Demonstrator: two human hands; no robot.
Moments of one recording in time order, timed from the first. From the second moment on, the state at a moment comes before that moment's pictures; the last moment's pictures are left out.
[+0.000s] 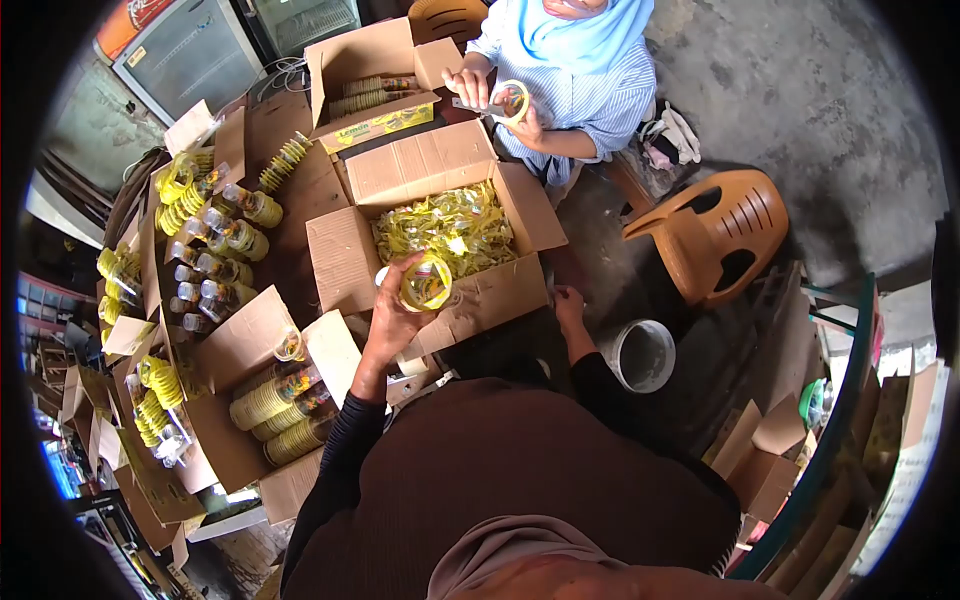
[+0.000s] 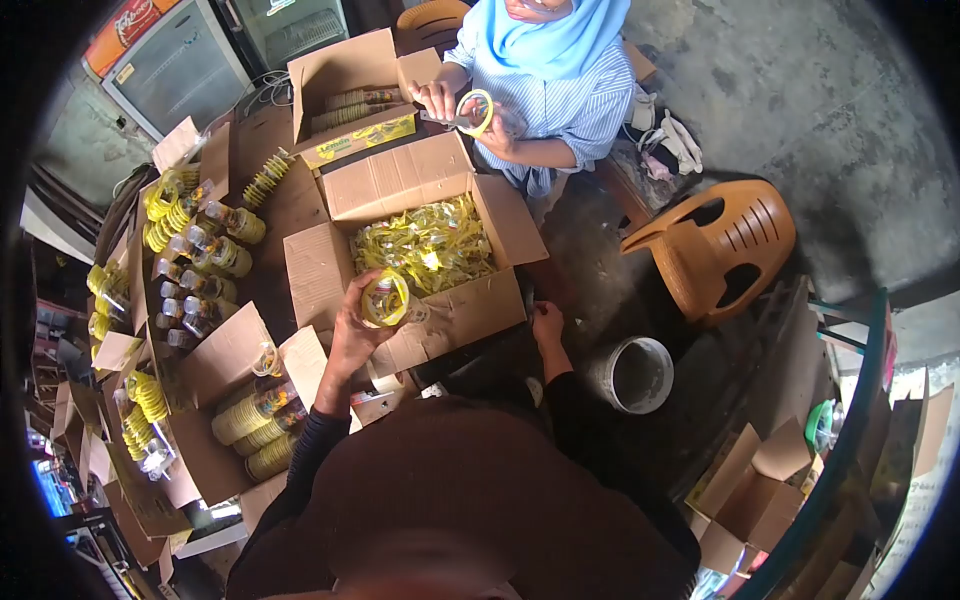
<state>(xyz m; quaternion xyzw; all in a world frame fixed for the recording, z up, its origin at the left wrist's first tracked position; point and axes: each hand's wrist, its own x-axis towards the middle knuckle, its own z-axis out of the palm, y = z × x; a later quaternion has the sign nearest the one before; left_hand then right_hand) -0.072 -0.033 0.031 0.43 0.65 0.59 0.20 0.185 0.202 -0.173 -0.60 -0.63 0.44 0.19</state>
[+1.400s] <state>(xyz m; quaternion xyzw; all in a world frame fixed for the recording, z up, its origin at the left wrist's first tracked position) 0.184 0.077 -0.061 0.38 0.68 0.49 0.38 0.651 0.318 -0.155 -0.51 -0.86 -0.02 -0.07</state>
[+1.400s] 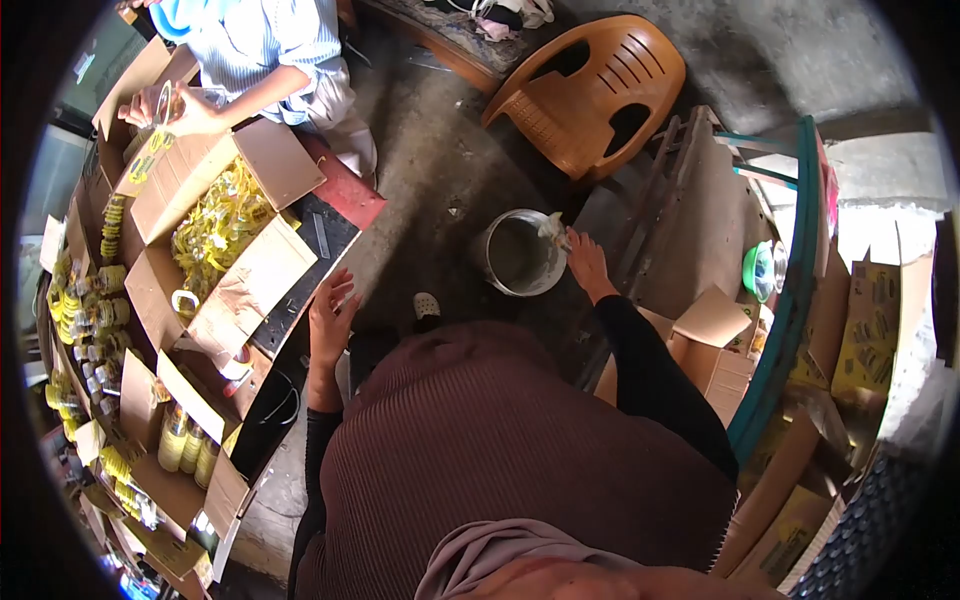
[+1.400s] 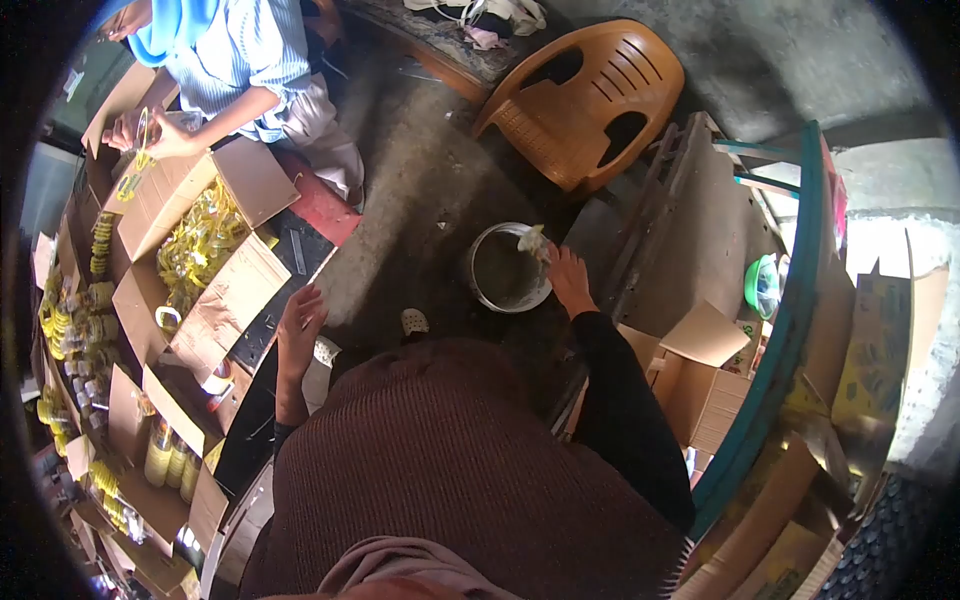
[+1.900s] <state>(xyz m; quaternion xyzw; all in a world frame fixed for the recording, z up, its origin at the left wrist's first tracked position) 0.194 0.040 -0.063 0.33 0.74 0.48 0.34 0.701 0.286 -0.223 -0.47 -0.85 -0.06 -0.23</state>
